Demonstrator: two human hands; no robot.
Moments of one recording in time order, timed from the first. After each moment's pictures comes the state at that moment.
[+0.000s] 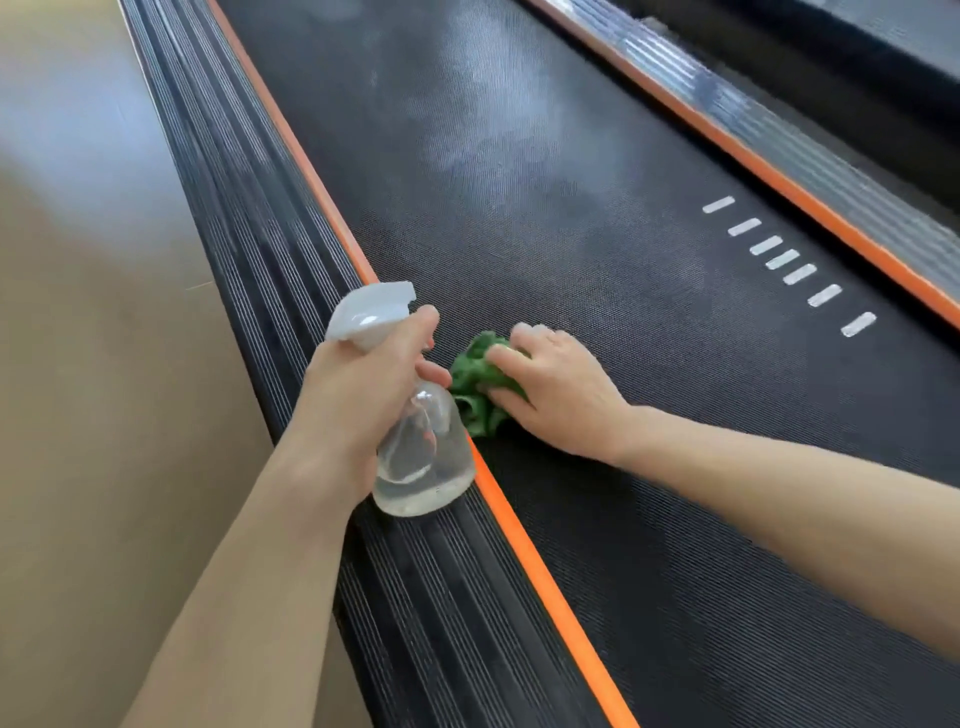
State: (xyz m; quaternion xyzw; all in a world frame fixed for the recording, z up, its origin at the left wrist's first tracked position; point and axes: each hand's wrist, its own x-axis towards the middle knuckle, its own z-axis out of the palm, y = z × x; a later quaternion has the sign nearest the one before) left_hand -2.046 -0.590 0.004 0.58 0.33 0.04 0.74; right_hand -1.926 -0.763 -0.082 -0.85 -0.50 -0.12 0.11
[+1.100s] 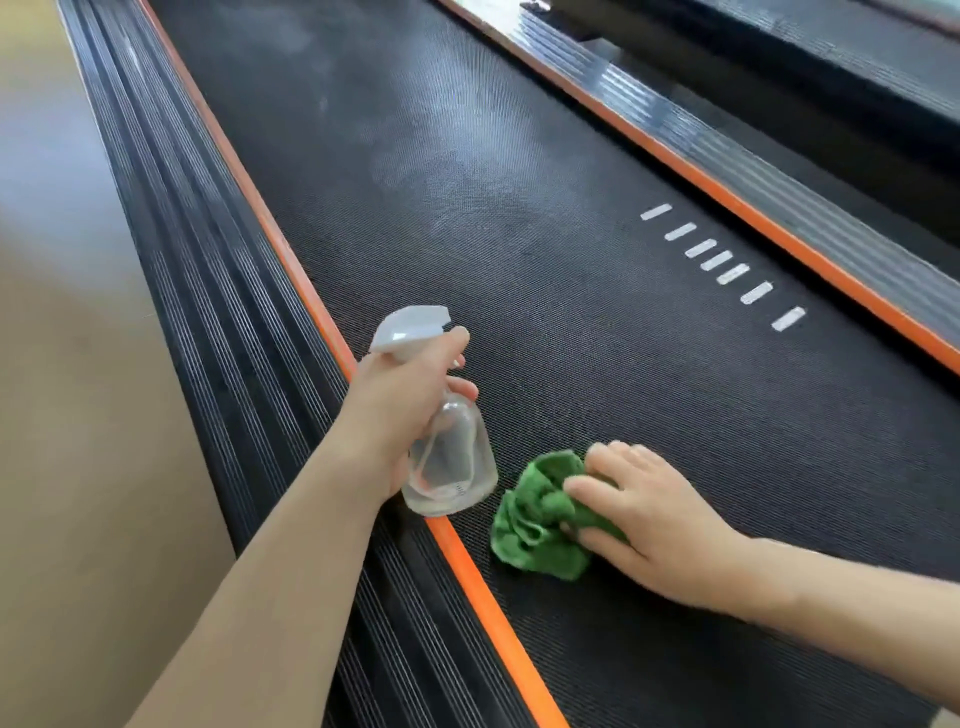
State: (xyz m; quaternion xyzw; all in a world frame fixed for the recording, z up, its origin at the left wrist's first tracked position) left_hand -2.017 -0.656 -0.001 0.62 0.32 -0.02 0.72; right_hand -1.994 -0.915 -0.064 -0.85 -0.51 -0.03 0.10
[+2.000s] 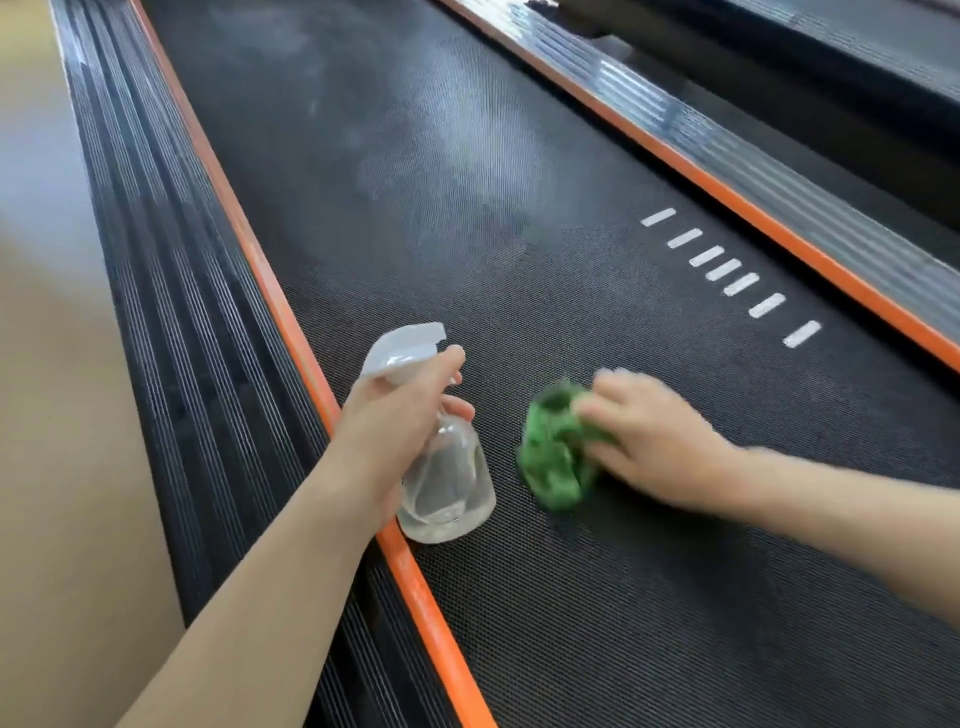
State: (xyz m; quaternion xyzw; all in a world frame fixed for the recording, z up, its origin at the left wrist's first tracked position) left_hand -2.000 -0.672 -0.014 0.63 0.33 -0.02 0.70; right_hand -1.881 -0.914 -0.079 -0.83 -0.54 -0.09 0.09
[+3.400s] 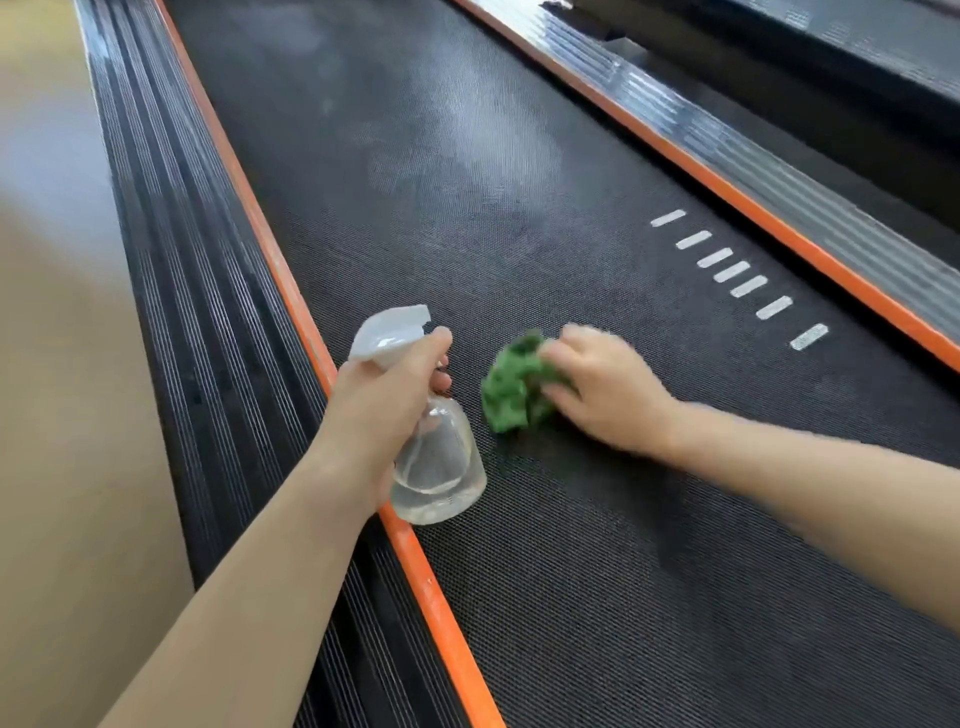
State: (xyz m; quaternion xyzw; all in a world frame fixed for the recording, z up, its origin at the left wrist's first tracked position) left_hand -2.002 -0.662 -0.010 0.61 0.34 0.03 0.71; right_hand -1.857 -0.862 -0.082 -0.85 -0.49 -0.12 0.13
